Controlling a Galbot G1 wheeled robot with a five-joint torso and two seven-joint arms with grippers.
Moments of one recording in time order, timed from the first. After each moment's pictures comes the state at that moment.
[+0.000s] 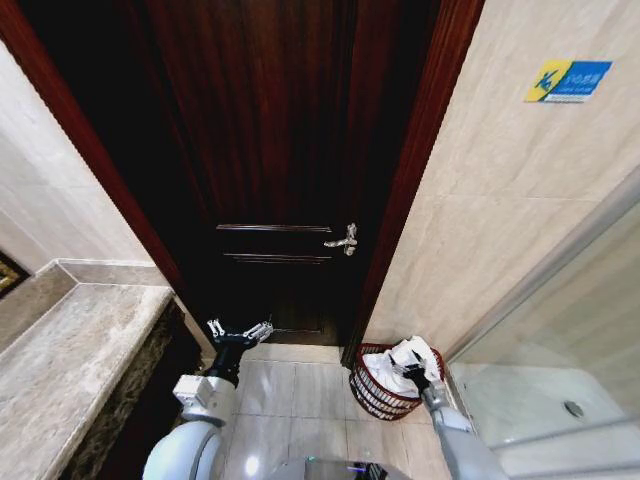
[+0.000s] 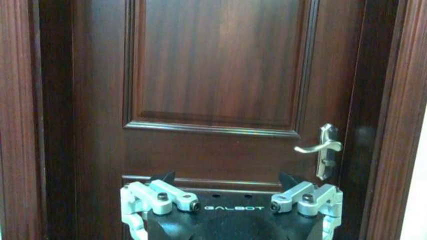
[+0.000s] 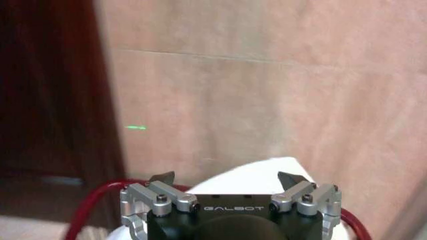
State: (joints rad) left arm 1.79 -1.55 -0.53 -2.43 -0.07 0.14 0.05; right arm -0.84 1.30 0.67 0.39 0.09 0.56 -0.35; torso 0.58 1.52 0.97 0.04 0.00
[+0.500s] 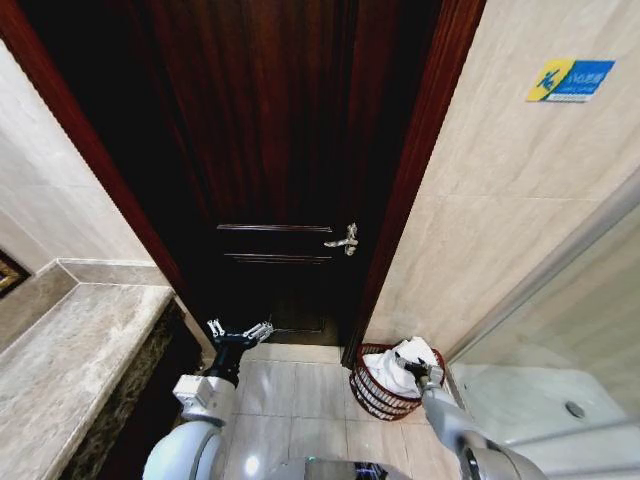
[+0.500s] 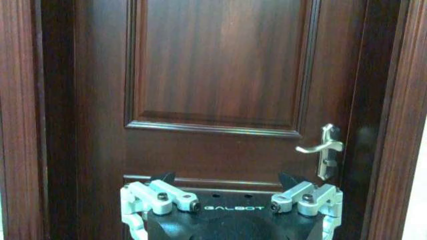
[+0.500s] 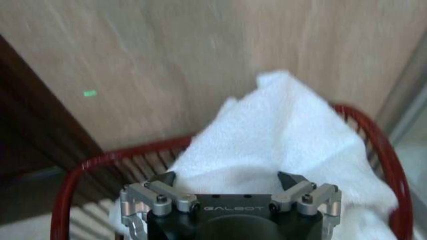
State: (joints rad) left arm 1.79 -1.55 -0.53 -2.43 -0.07 0.14 0.05; right arm -0.70 1.33 0.67 0.19 0.22 0.22 -0.30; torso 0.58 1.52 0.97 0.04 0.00
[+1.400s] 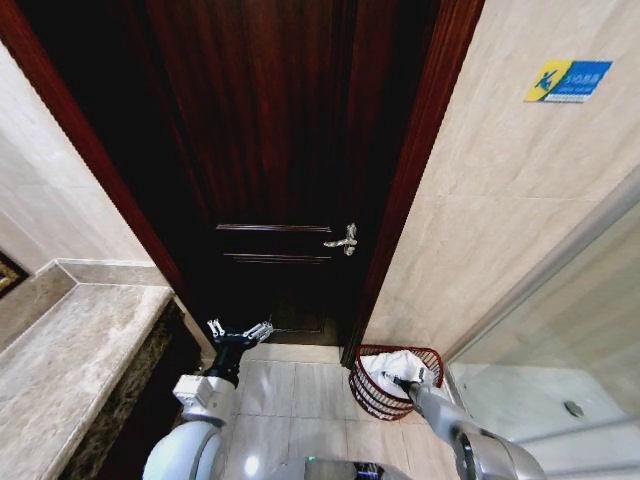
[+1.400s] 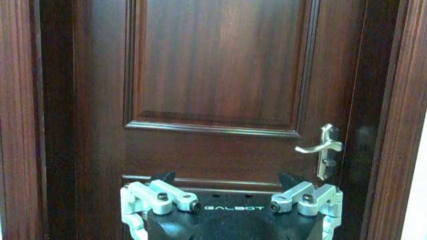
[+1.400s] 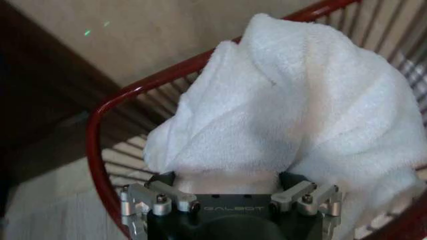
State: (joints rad) left arm 1.79 -1.55 -0.53 -2.43 -0.07 0.14 0.05; right arm -0.65 1.34 0.68 0.14 0.20 -0.11 -0.38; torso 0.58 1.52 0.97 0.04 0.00
